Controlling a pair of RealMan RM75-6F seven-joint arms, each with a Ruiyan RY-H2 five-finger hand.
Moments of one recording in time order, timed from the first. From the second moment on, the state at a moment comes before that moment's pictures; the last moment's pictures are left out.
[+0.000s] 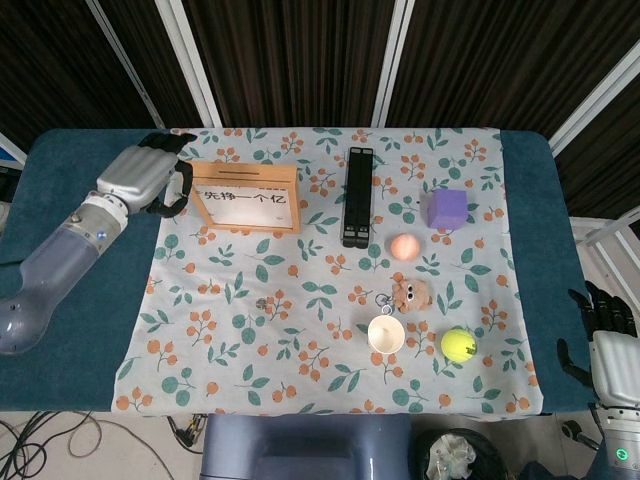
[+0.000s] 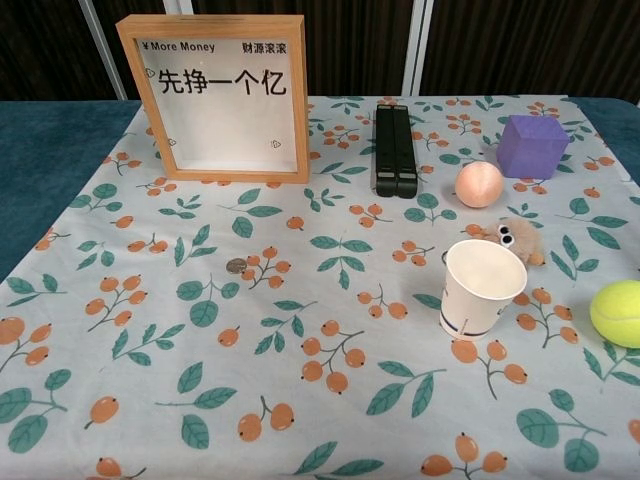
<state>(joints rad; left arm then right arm) -1.11 -0.79 -0.29 -1.68 0.50 0.43 0.41 0.03 -1.11 0.11 -1.70 -1.39 1.50 -0.04</state>
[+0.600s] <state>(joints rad) -1.45 -1.07 0.01 -1.04 0.34 0.09 0.26 0.02 -1.13 0.12 -1.69 -1.38 1.53 -0.08</state>
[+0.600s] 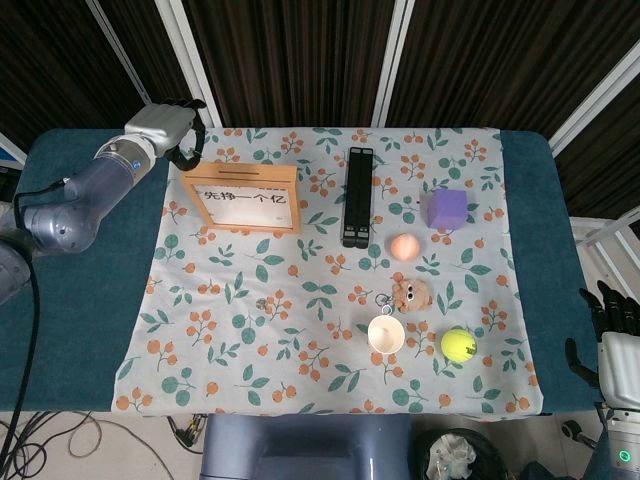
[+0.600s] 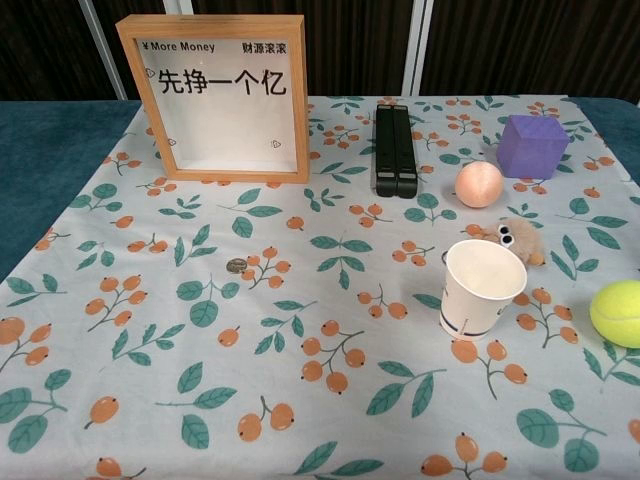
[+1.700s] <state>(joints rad) -1.56 -1.27 0.07 -0.80 0.65 -0.07 -0.16 0.02 -1.12 0.13 -1.69 -1.37 1.53 -0.08</state>
